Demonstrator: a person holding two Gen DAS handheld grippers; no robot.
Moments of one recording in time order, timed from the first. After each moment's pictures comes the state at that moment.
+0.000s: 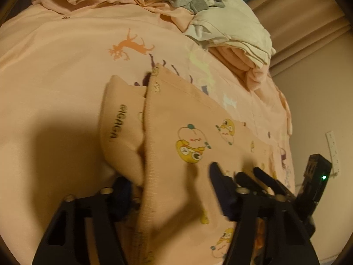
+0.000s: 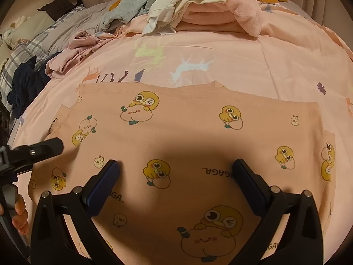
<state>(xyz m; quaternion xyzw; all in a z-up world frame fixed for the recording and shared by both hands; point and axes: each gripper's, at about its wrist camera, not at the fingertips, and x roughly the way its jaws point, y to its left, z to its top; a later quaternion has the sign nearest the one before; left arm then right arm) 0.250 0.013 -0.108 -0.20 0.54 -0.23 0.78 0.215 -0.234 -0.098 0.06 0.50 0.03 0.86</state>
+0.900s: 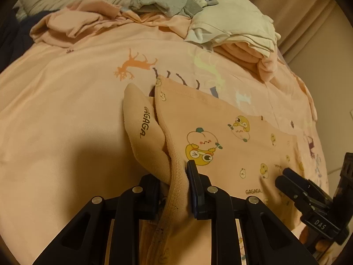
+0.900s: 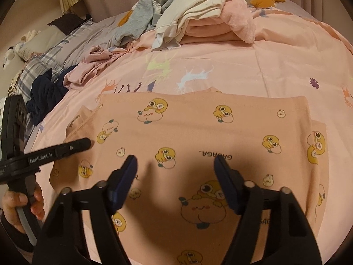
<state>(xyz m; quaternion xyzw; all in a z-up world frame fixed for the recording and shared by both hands) 0.241 -0.007 -0.088 -0.09 0.52 -0.18 0.83 0.179 -0.246 -0.074 0.10 0.47 0.07 0.88</state>
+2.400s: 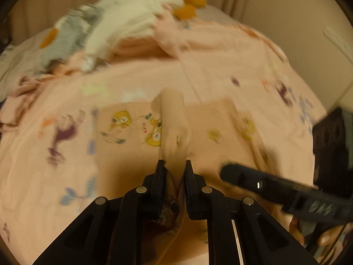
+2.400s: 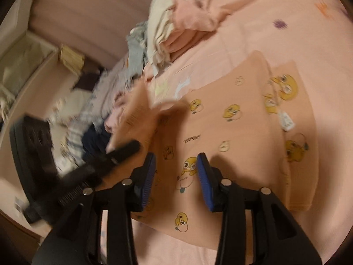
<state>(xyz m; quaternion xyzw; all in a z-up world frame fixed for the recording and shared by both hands) 0.177 -0.198 -0.050 0.10 0.49 -0.28 0.82 0.118 -0.358 -0.091 0.41 0.40 0.14 0.80</state>
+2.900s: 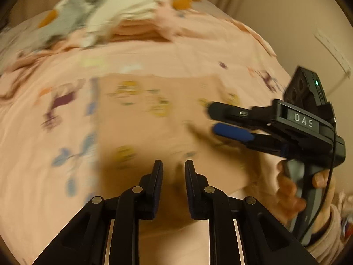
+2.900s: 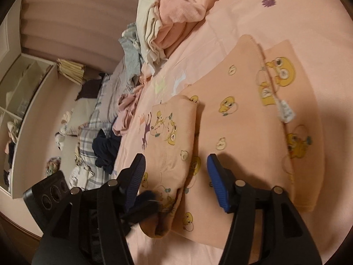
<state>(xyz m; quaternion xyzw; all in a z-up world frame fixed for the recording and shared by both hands) 0.147 -0.130 -0.040 0.05 0.51 -0.30 0.81 0.130 -0.354 -0.089 0.43 0.43 0.15 0.78</state>
